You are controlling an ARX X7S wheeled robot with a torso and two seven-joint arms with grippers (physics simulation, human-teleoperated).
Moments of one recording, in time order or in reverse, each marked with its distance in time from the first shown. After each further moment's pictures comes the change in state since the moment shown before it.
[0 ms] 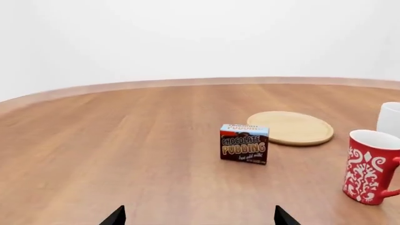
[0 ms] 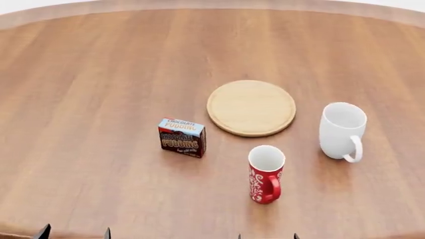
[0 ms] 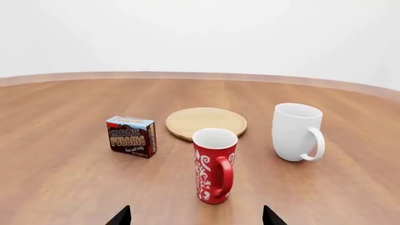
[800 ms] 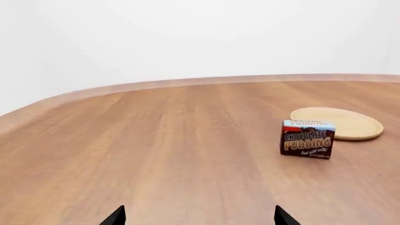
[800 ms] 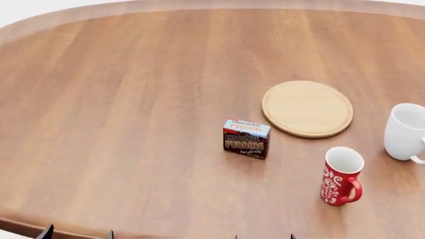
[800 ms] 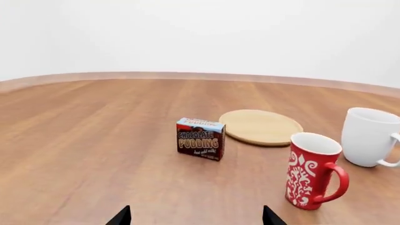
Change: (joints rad) left arm -0.004 -0.046 0.063 -0.003 -0.032 0.006 -0.048; right arm 0.004 0.045 -0.067 0.004 0.031 -0.013 0.055
